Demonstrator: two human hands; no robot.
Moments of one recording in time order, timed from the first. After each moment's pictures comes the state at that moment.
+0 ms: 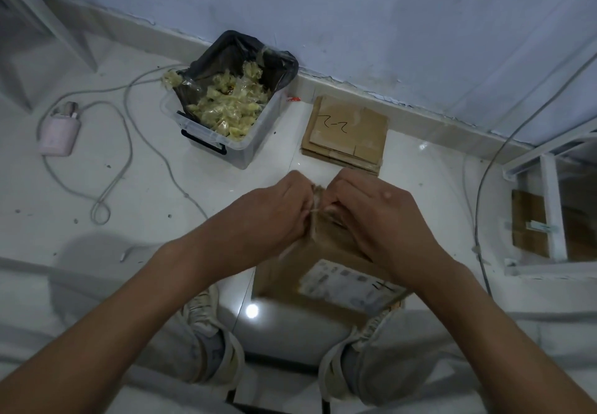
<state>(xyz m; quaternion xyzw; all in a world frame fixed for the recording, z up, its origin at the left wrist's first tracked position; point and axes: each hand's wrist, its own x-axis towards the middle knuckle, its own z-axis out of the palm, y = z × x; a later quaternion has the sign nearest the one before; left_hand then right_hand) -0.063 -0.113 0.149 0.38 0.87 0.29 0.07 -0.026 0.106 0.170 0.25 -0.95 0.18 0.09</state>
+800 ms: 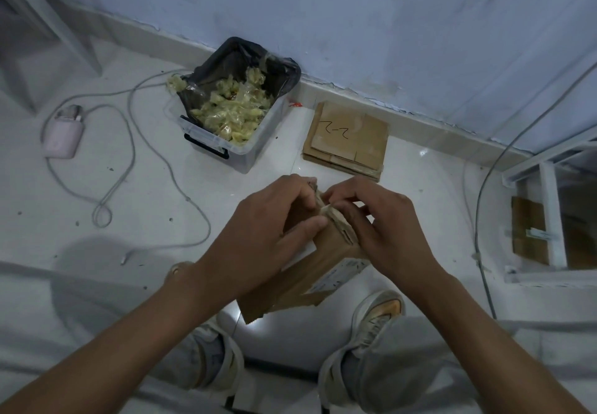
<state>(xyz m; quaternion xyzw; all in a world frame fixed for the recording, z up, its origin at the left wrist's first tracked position) -0.046 -0.111 0.148 0.27 0.83 0.49 0.03 -0.025 0.104 0.159 0.15 -0.92 0.37 0.06</state>
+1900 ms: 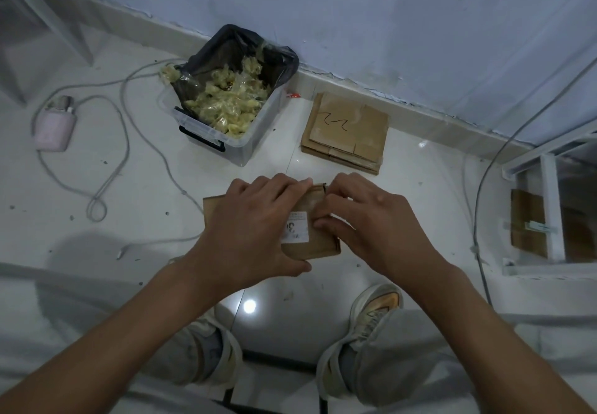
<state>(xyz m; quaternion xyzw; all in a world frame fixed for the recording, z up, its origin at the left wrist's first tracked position) -0.050 -0.121 0.139 0.32 0.93 0.19 0.05 -0.028 0.107 0.154 0.27 -0.94 0.18 0.07</state>
